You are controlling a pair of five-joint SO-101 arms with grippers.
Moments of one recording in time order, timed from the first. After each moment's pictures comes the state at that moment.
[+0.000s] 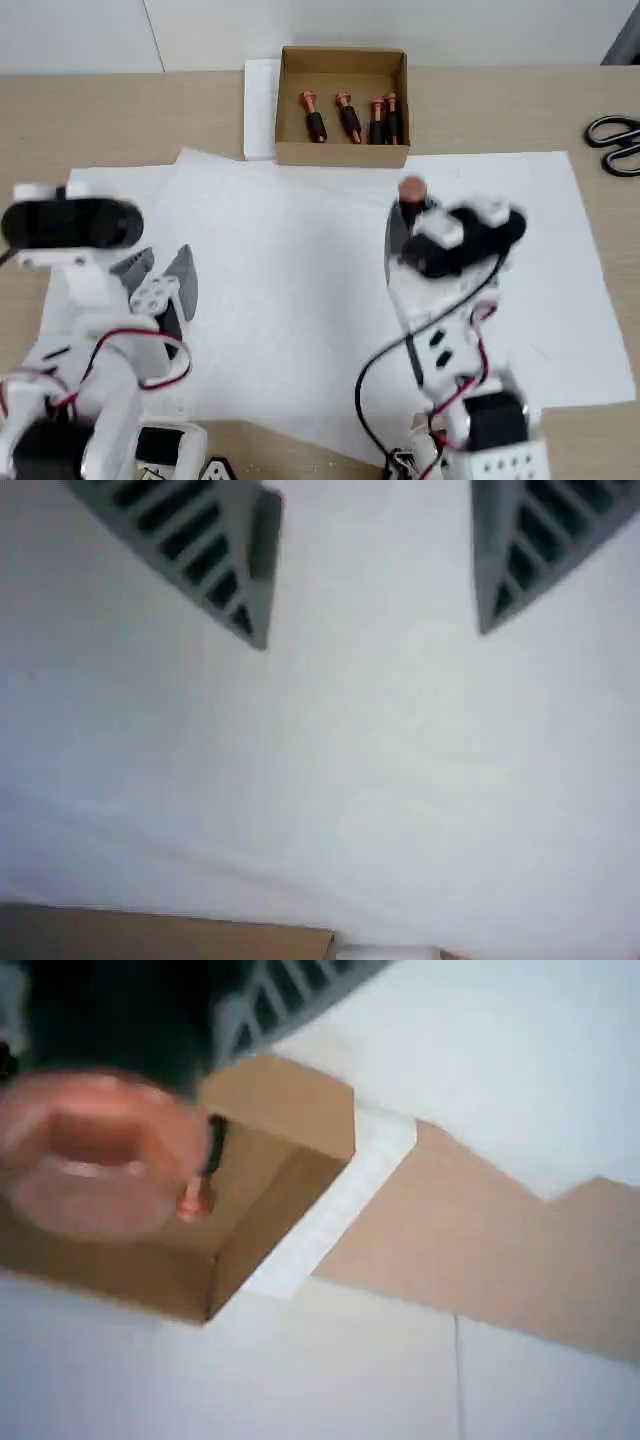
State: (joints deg) left arm 0.2 -70.7 28.7 87.3 12.9; right arm -14.8 -79.6 61.0 33.8 1.2
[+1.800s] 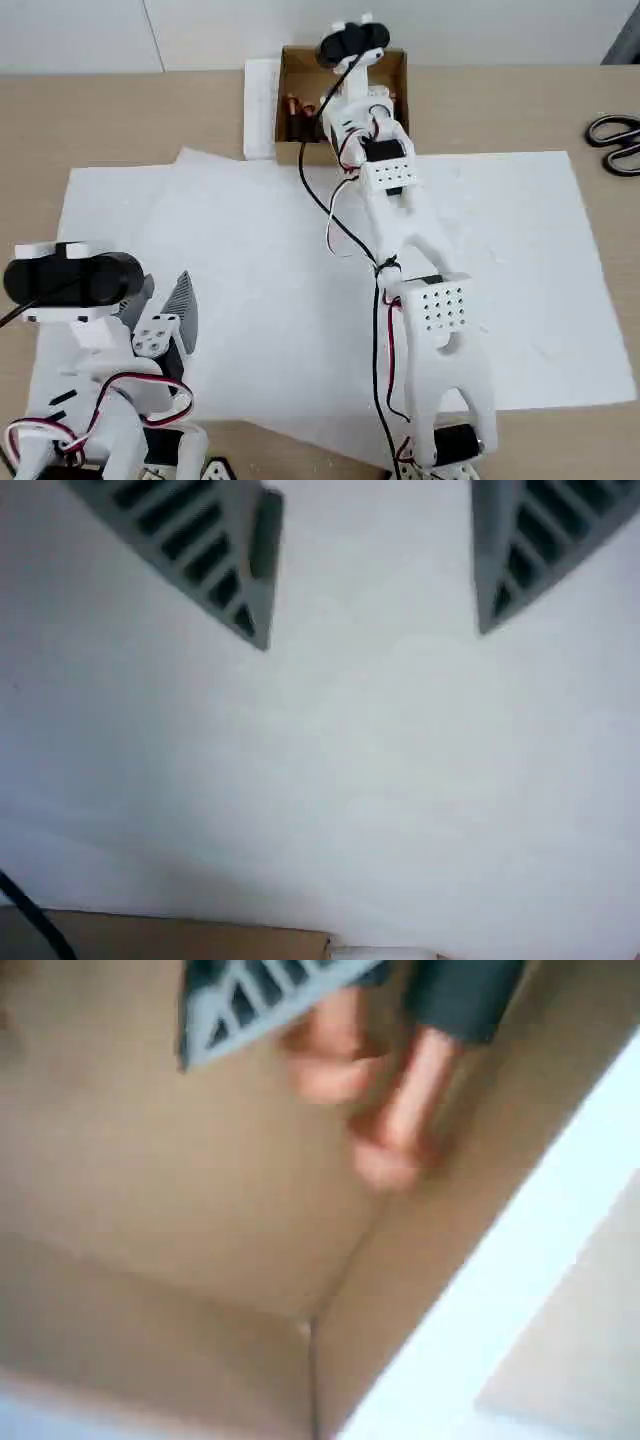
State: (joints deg) left arm -0.1 -85.3 40.3 86.9 12.4; right arm -15.0 55.4 -45.6 22.1 1.2
